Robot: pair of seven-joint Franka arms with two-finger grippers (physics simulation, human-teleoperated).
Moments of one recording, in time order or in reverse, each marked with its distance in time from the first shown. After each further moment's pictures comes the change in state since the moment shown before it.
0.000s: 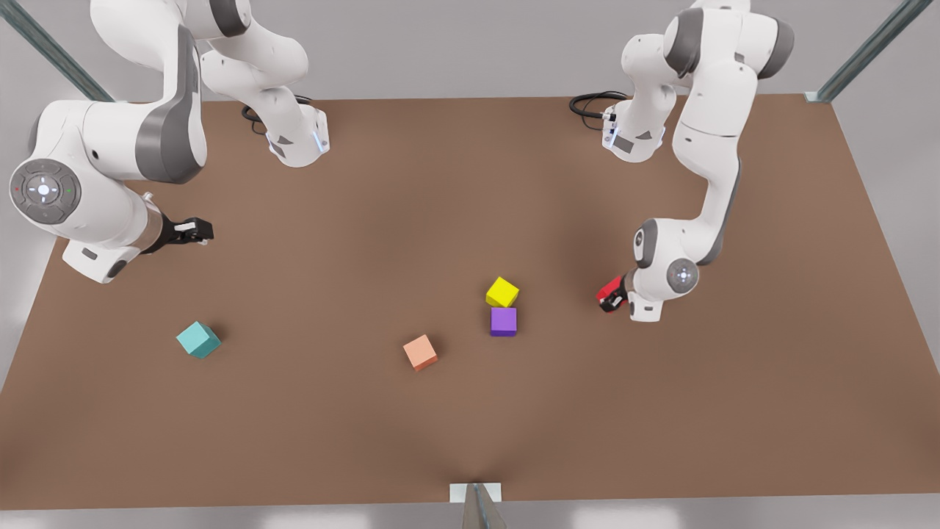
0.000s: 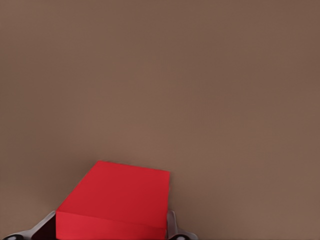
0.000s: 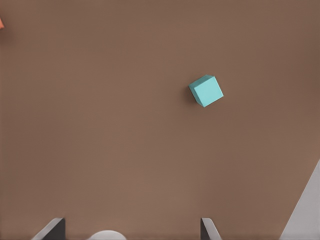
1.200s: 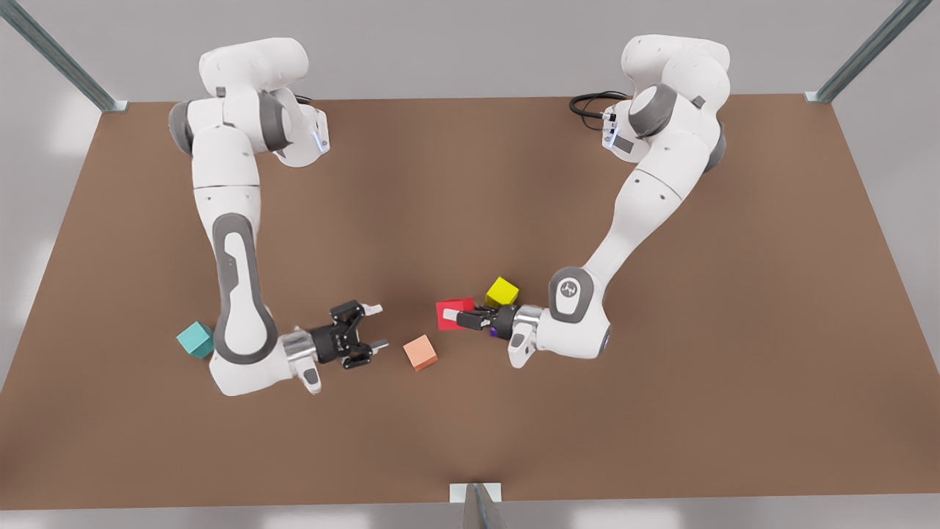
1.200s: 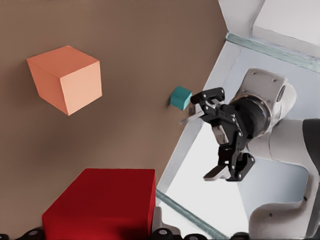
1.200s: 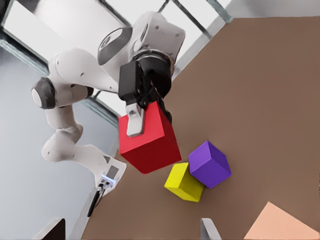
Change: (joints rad) left arm 0.040 0.561 -0.556 0.971 -0.701 -0.278 0.675; right arm 0.011 0.672 0.019 0.075 1.468 0.202 -1.140
